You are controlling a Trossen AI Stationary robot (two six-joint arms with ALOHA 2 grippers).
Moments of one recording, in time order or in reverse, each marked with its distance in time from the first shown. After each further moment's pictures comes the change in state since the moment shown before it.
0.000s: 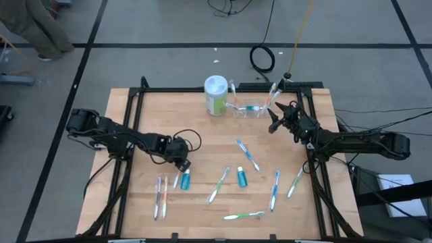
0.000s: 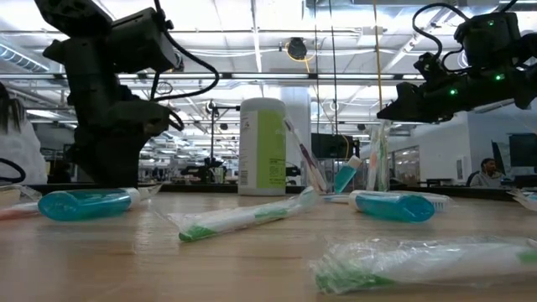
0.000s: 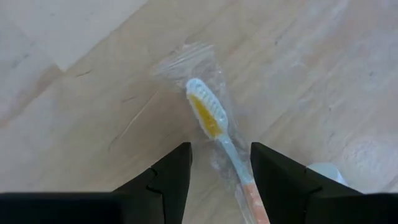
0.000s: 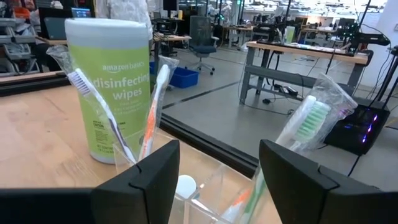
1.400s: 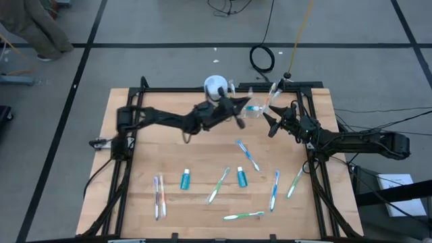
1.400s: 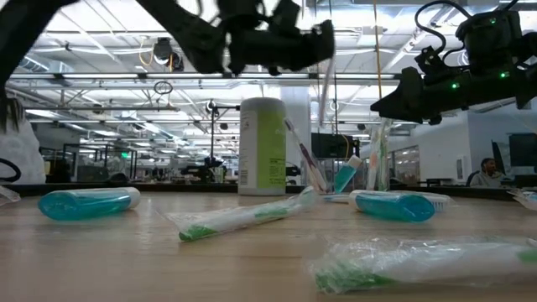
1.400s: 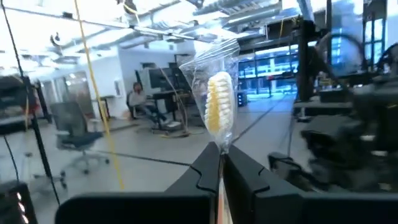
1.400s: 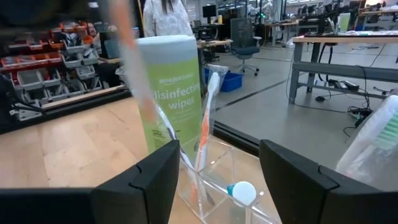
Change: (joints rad) left arm 0.279 0.514 0.668 1.353 -0.247 1.164; right arm 0.000 0.000 0.000 0.026 -0.189 0.121
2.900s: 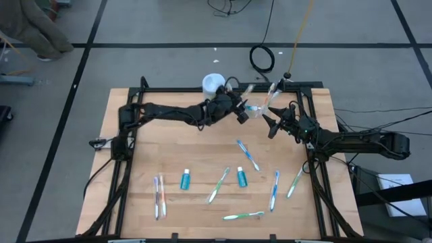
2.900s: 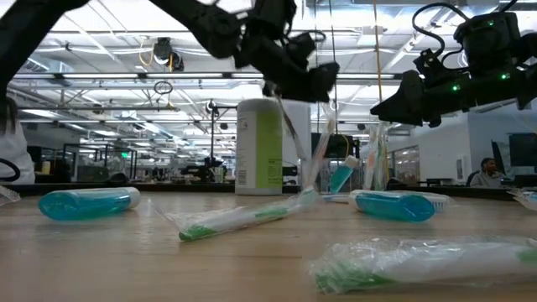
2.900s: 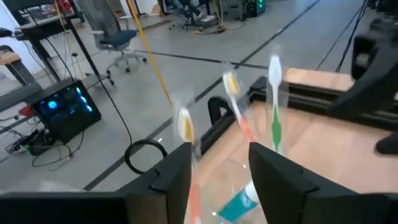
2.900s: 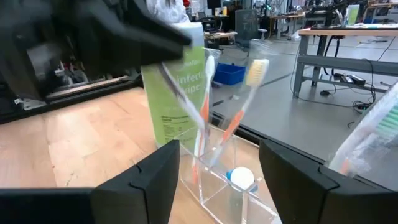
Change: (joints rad) left arm 0.043 0.009 0.193 -0.688 -0.176 -0.152; right arm 0.000 0.000 0.000 -0.035 -0.023 0.004
